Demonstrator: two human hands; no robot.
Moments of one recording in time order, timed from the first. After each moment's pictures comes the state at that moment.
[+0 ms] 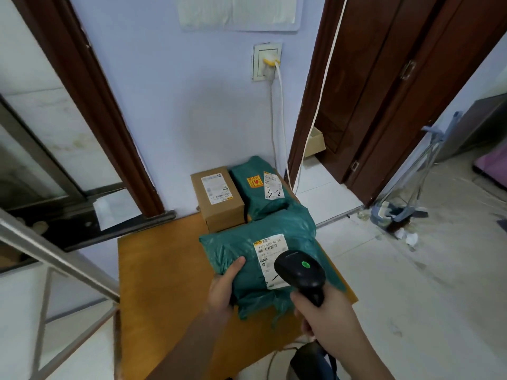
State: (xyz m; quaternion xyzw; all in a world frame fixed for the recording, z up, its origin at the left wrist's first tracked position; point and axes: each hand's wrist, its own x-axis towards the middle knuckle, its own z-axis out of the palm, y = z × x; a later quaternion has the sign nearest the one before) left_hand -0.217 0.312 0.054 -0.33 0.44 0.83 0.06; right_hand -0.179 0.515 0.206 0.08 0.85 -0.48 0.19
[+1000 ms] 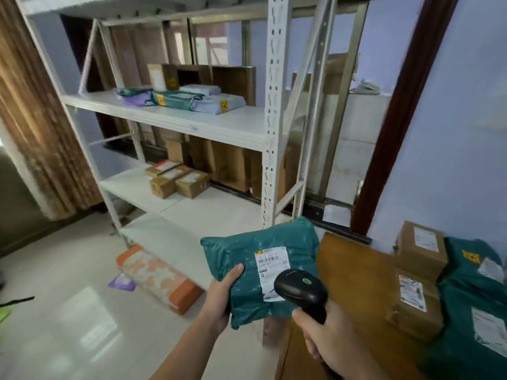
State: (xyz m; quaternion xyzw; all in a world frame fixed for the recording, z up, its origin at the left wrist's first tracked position) left_hand 0.286 0.256 0.170 -0.40 0.36 0.76 -0.36; right_hand 0.132 0.435 0.257 -0.41 0.75 -0.39 0.35
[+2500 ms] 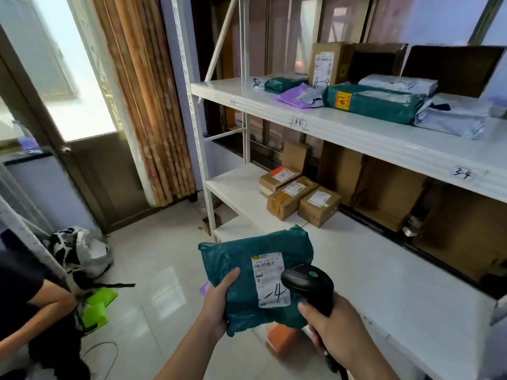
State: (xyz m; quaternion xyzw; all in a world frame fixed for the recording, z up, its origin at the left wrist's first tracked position) left_hand 0.680 -0.216 0.128 -0.50 0.23 0.71 -0.44; right_hand 0.466 -0.104 0.245 -0.50 0.71 -0.32 0.38
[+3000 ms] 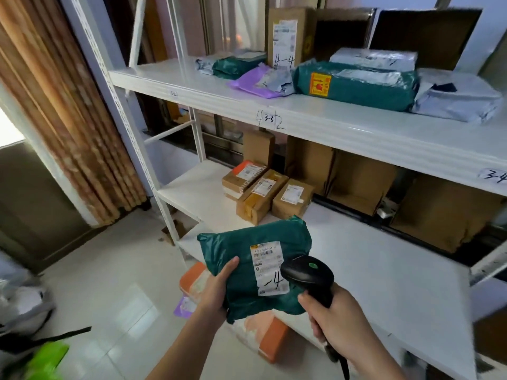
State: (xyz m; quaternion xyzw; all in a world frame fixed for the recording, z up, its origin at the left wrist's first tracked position) left_hand 0.638 -0.394 0.120 -0.48 0.27 0.75 -0.36; right_hand 0.460 -0.231 0.236 -0.40 0.74 -0.37 0.39
